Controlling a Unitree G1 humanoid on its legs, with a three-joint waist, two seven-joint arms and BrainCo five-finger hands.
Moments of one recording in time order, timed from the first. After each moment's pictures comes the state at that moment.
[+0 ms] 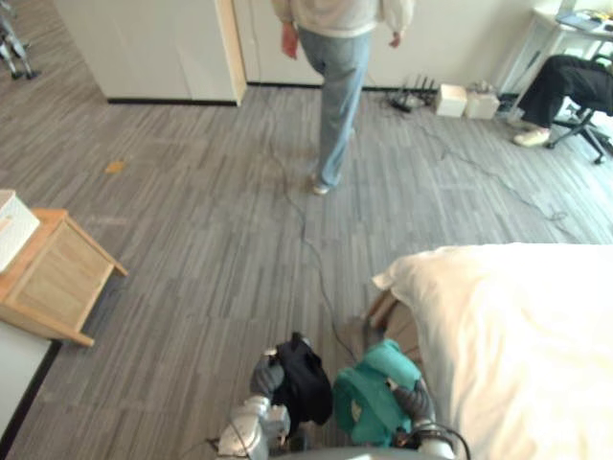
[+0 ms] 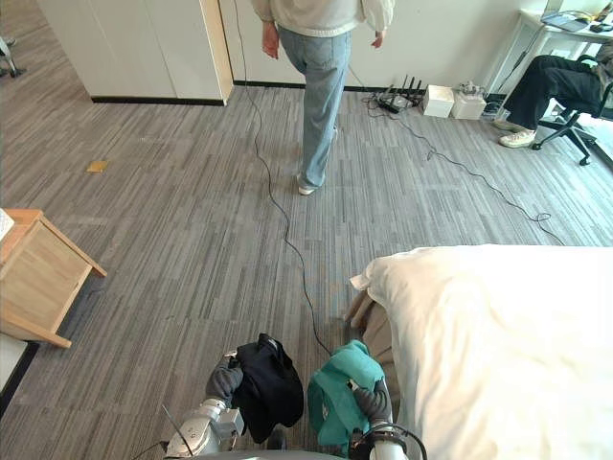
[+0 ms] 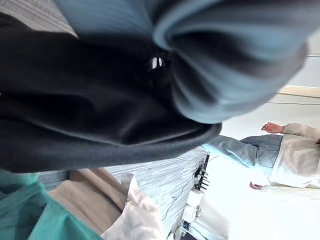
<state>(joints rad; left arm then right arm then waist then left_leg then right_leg) 0.33 0.05 -0.31 0.29 -0.39 -0.11 0.07 0.41 0.01 0.11 0.36 0.01 -0.09 -0.06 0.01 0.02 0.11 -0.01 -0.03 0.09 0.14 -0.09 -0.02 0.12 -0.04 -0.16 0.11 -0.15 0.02</state>
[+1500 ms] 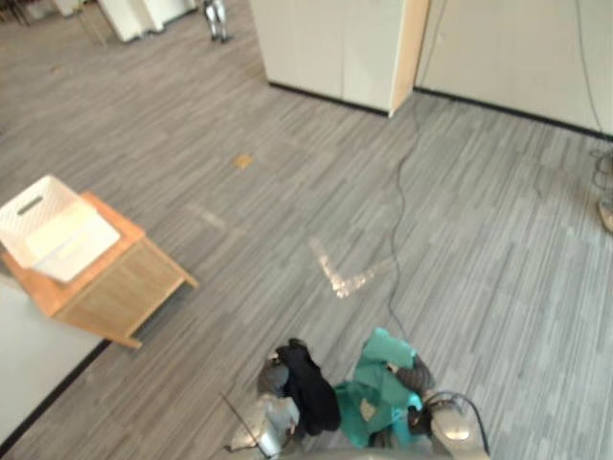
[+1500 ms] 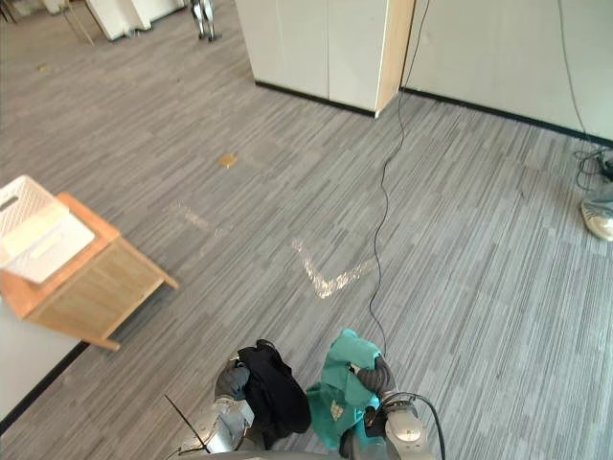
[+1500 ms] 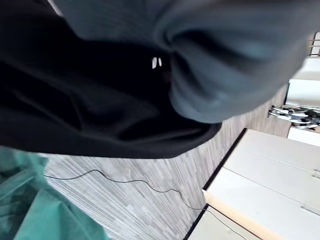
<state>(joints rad) 0.32 -0.05 -0.21 0.24 -0.45 -0.07 0.07 0.24 -0.13 0.14 0.32 0.03 -0.06 0.01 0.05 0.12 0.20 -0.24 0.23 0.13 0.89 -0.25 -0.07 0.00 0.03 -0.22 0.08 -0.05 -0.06</state>
